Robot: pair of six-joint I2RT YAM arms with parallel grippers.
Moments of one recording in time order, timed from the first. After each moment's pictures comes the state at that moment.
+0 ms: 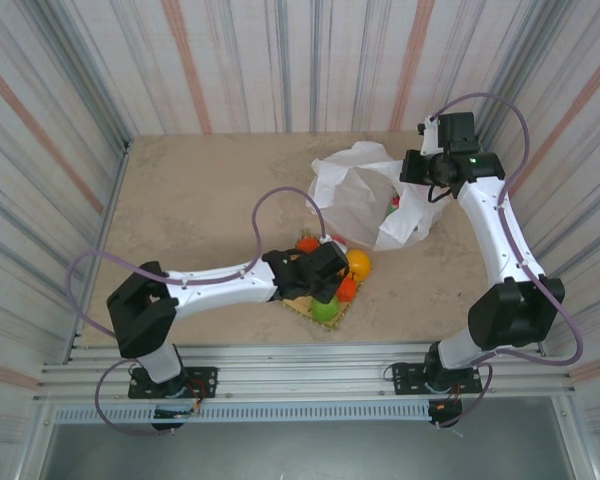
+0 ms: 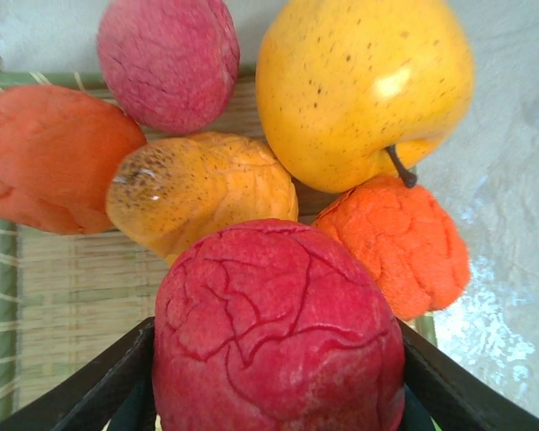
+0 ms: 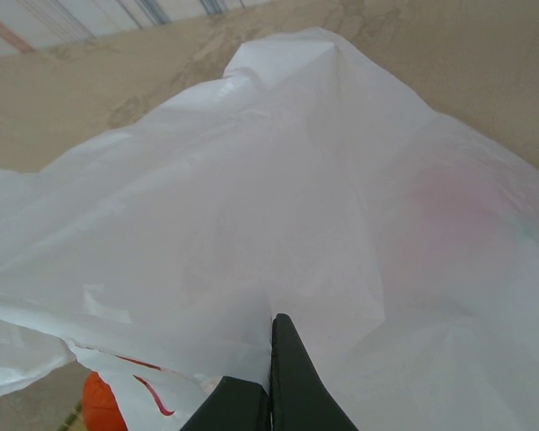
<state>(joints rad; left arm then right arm) -1.12 1.66 1.19 -0.54 -0.26 -0.39 0.09 1.52 1.54 -0.83 -0.21 0.21</state>
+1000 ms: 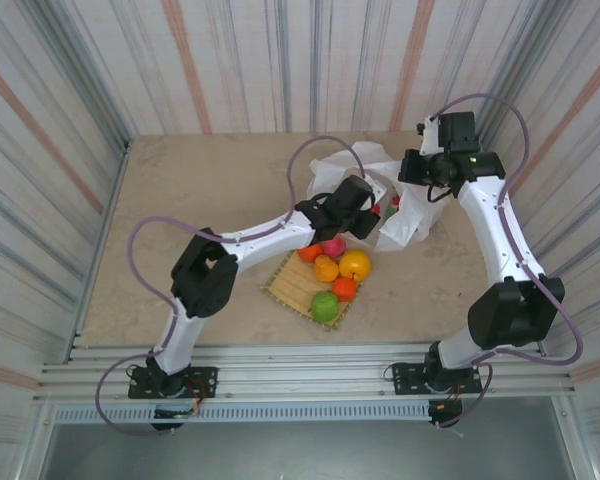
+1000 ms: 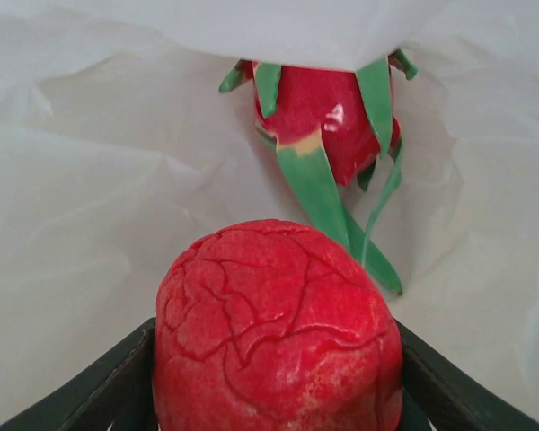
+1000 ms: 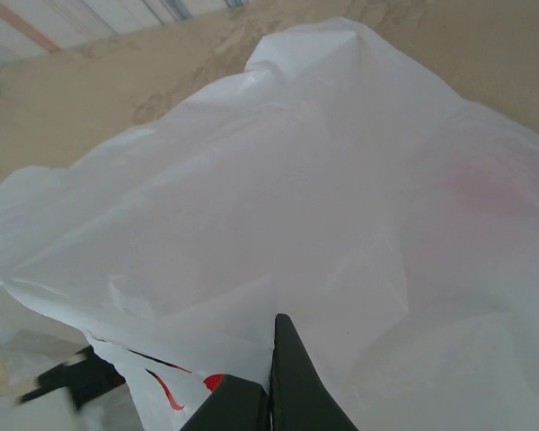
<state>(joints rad) -0.92 2.15 1.79 -0.30 -0.14 -0.01 0.08 1.52 1.55 -0.84 -0.27 0.24</state>
